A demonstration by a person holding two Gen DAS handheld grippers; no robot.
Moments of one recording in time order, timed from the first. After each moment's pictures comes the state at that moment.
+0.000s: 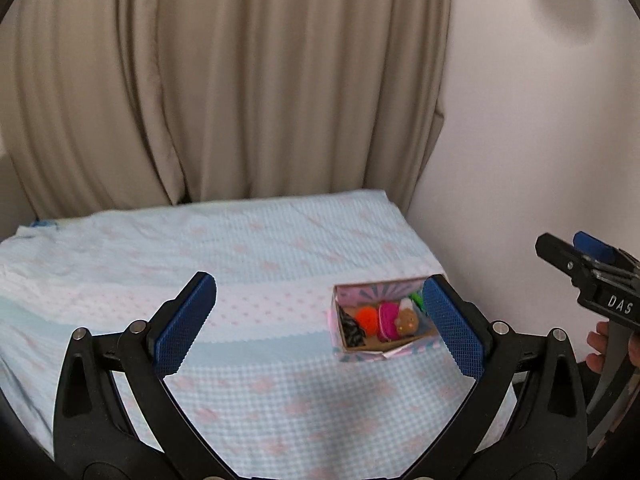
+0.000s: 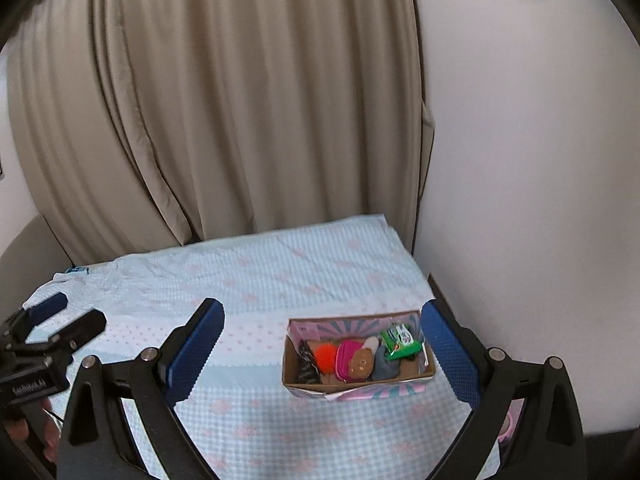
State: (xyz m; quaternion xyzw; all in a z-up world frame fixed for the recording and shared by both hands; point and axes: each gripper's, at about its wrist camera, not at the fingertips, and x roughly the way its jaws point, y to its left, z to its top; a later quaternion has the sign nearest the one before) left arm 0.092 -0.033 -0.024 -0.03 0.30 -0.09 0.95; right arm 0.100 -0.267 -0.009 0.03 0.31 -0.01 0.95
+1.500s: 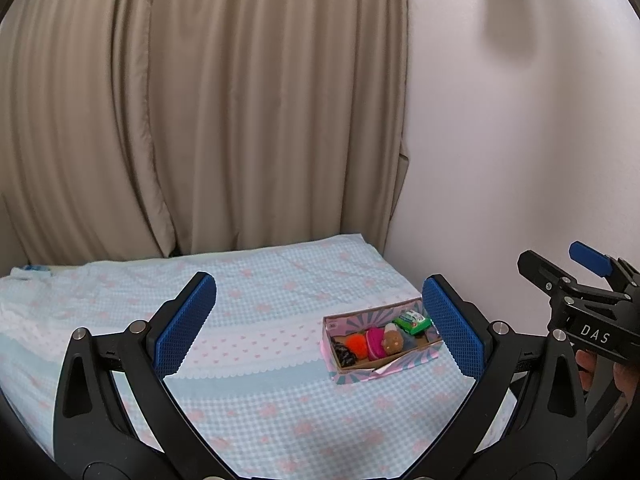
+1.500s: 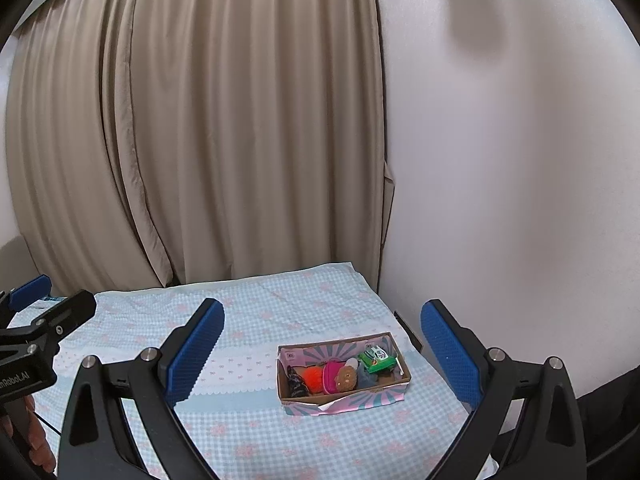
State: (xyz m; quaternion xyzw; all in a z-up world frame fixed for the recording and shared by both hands) left arm 0.018 -0.013 0.009 -0.01 0.20 -0.14 0.97; right arm 0.000 -0.214 0.015 0.01 0.21 -0.09 0.97
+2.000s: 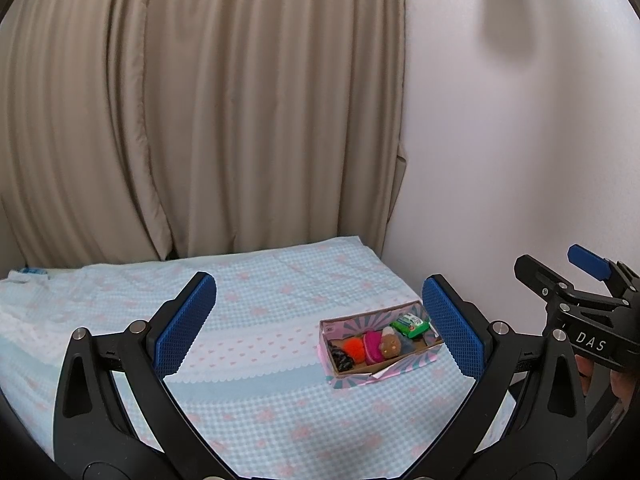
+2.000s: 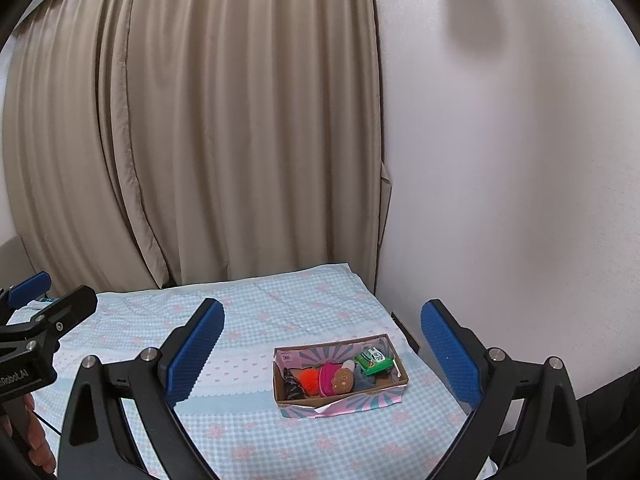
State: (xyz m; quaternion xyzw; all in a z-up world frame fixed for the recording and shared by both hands) left arm 0.024 -0.025 0.009 -0.01 0.20 -0.14 0.97; right arm -0.001 -0.217 0.015 0.02 0.21 -0.09 0.97
